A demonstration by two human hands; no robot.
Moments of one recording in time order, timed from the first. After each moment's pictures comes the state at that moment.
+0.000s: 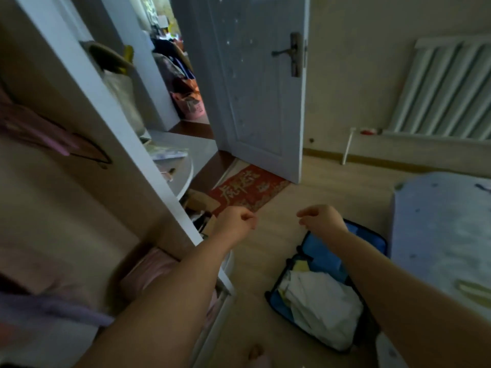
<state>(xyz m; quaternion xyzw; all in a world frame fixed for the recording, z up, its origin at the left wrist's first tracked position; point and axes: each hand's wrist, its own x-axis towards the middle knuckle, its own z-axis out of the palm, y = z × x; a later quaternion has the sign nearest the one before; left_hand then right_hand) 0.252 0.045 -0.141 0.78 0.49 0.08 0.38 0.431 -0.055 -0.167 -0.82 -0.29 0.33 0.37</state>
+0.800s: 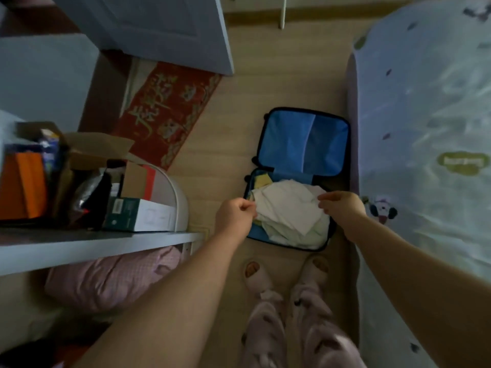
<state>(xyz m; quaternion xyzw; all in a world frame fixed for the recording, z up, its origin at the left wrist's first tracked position) 0.362 0.063 -0.410 0.71 0.50 -0.11 0.48 0.511 -0.104 -0.430 -0.85 0.06 0.39 0.35</state>
